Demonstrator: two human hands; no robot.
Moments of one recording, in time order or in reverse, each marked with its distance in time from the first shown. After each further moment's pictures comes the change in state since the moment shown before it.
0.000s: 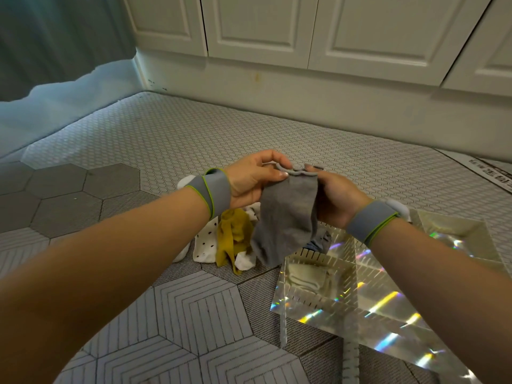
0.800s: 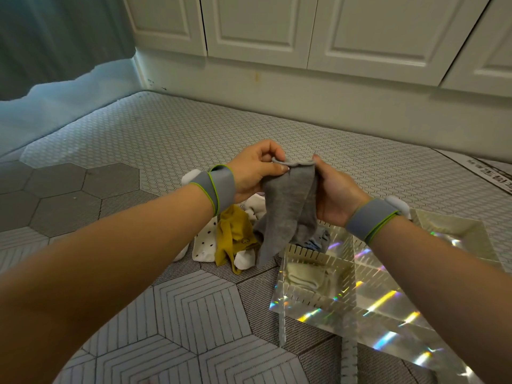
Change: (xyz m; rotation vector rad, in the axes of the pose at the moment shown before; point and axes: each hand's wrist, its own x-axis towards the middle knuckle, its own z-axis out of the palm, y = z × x) left_hand 0.007 0.002 0.006 0.187 0.192 0.109; right_hand -0.004 -0.004 0.006 0.048 0.018 0.009
